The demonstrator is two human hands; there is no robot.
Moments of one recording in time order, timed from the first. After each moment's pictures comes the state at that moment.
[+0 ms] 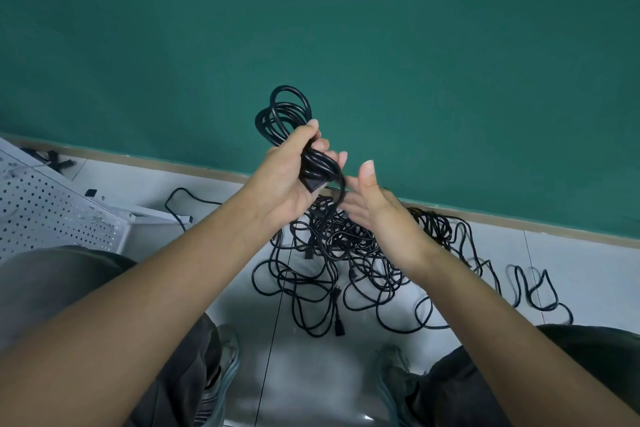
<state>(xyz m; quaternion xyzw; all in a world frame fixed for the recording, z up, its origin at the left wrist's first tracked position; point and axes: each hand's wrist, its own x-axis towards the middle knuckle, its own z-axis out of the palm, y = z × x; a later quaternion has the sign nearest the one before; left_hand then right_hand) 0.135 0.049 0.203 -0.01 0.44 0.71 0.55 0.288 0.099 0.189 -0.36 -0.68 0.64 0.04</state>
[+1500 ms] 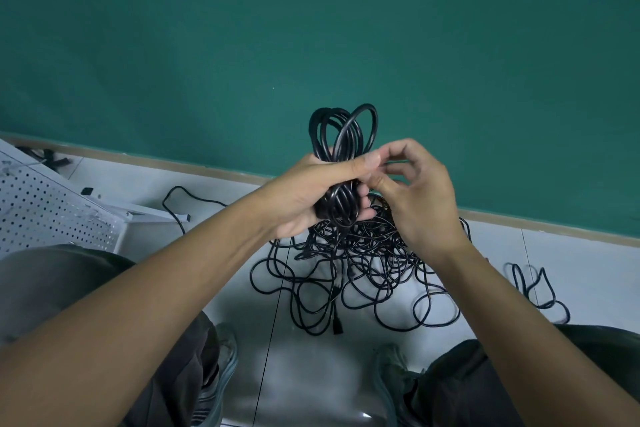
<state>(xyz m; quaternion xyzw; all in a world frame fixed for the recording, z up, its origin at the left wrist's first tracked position) 0.153 0.037 0.209 0.23 0.49 0.54 0.64 0.295 0.117 0.206 -0.36 -0.70 0.54 0.29</state>
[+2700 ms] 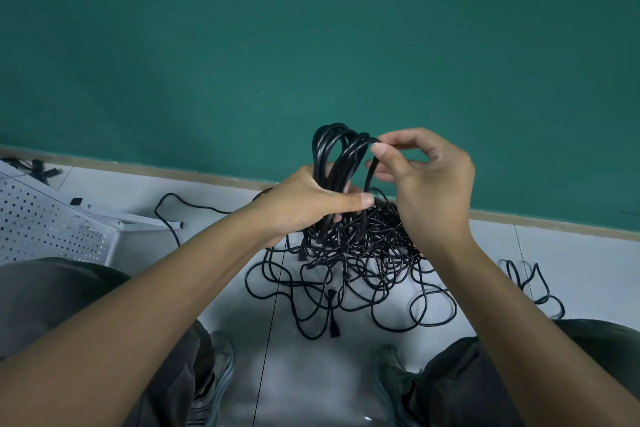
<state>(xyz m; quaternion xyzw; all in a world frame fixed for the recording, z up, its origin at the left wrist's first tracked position) 0.154 0.040 0.199 0.40 0.65 0.41 0.50 0.296 0.124 0.221 -0.41 -0.67 0.47 0.39</state>
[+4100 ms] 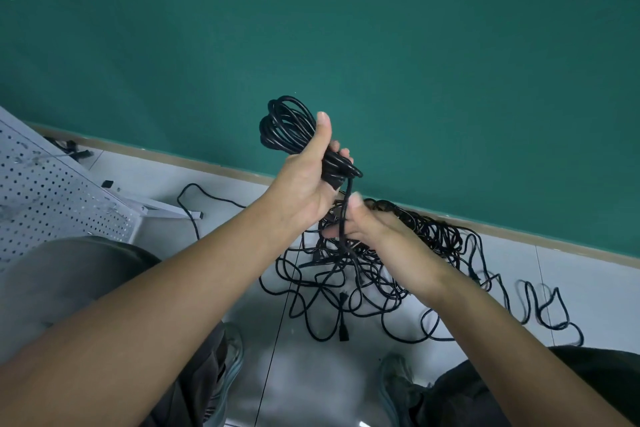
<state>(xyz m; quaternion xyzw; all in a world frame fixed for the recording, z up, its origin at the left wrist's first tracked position) 0.134 0.057 0.192 -0.08 0.44 0.75 0.49 0.288 0.090 0.185 -0.34 -0.70 0.63 -0.04</state>
